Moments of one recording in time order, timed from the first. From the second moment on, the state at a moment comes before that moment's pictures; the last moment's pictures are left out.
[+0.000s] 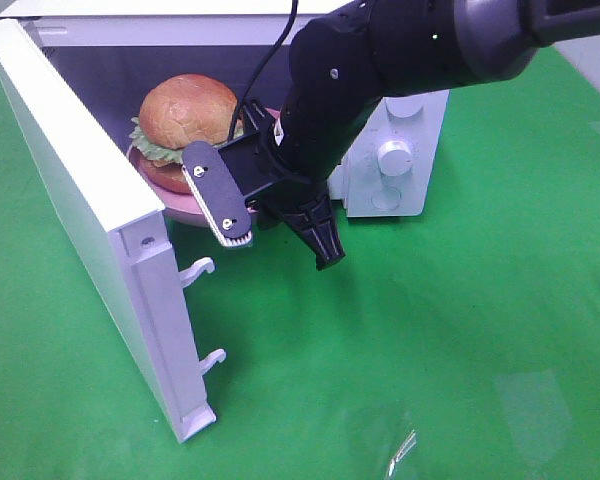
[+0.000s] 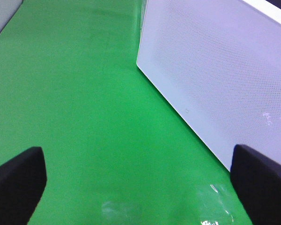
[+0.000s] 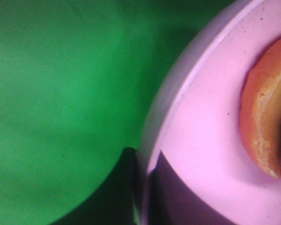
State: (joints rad) left arm 0.07 0.00 -0.52 -0.14 1.08 -0.02; right arm 0.74 2.00 -1.42 -0.14 0.52 -1.22
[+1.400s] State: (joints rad) left arm 0.07 0.00 -0.52 -0.14 1.08 -0.02; right arm 0.72 2.30 -1.90 -0.25 0.68 -0.95
